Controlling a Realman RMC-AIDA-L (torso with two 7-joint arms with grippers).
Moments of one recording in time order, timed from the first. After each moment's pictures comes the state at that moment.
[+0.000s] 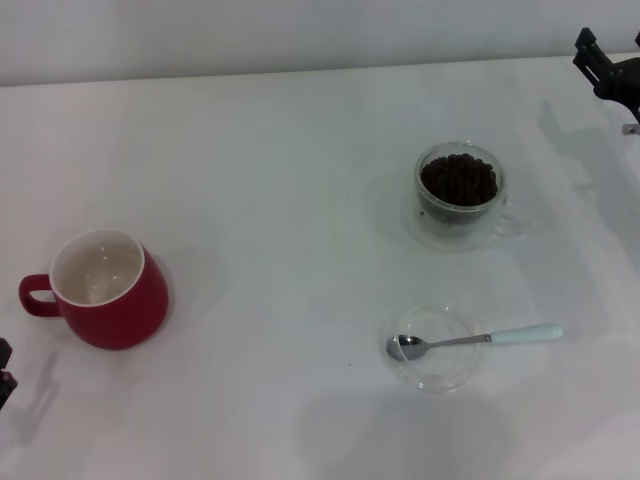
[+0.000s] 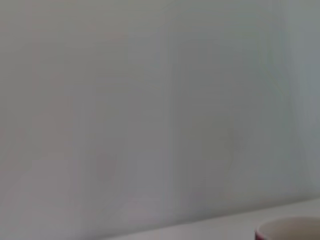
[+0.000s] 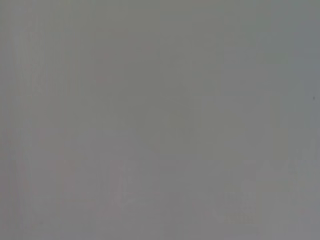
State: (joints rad) left arm -0.02 -2.08 2.84 0.08 -1.03 1.57 -0.09; right arm 0.55 2.00 -2.43 -0.03 1.09 -1.03 0.35
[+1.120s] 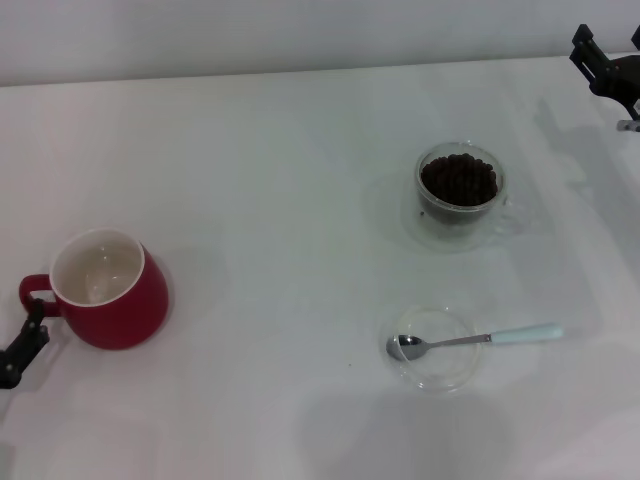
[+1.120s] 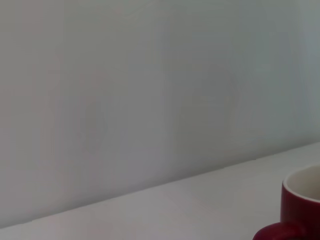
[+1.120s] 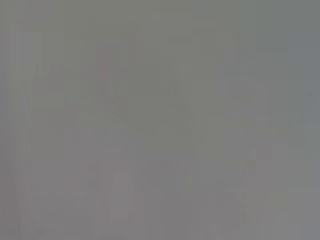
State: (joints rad) left arm -0.19 -2.08 2.83 0.05 -1.04 1.31 -0.08; right arm 0.55 2.01 -2.42 -0.04 1.10 -1.02 0.36
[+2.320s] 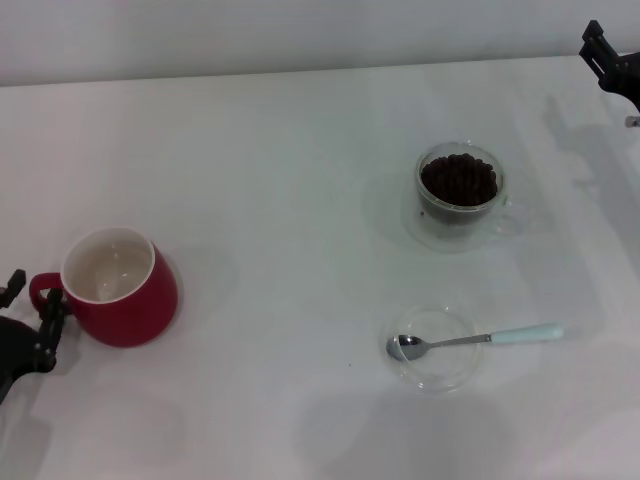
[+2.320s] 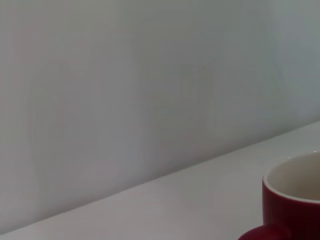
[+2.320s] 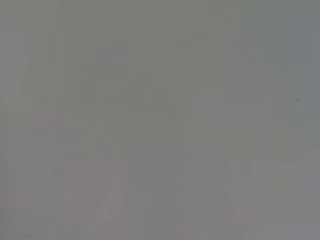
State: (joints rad) left arm -0.24 -2.09 2.84 0.11 -1.05 1.22 0.03; right arm 0.56 2.01 -2.39 -0.03 1.10 -1.02 0.35
